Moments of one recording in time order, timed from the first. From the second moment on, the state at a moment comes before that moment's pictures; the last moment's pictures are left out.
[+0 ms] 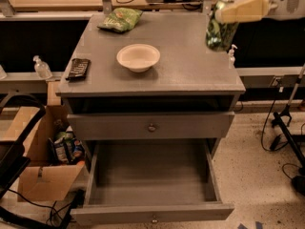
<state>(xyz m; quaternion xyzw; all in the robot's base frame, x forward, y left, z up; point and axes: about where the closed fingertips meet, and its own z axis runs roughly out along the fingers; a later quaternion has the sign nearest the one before) 0.639 -0.198 1.048 -0.43 0.69 0.26 0.52</state>
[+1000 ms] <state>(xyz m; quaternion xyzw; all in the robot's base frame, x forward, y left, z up) 0.773 -0.219 1.100 -0.32 0.66 0.14 0.66</state>
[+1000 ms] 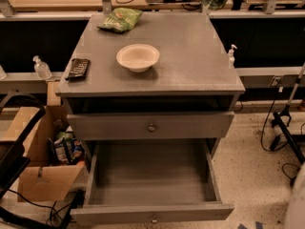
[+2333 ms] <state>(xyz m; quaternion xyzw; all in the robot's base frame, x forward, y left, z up) 0.848 -0.162 1.010 -0.32 0.72 0.20 0.58</state>
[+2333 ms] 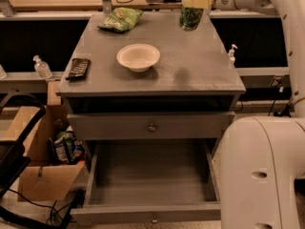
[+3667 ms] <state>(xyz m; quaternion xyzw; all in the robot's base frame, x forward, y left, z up) 0.905 -0.226 0.915 -0.23 0.80 0.11 0.54</state>
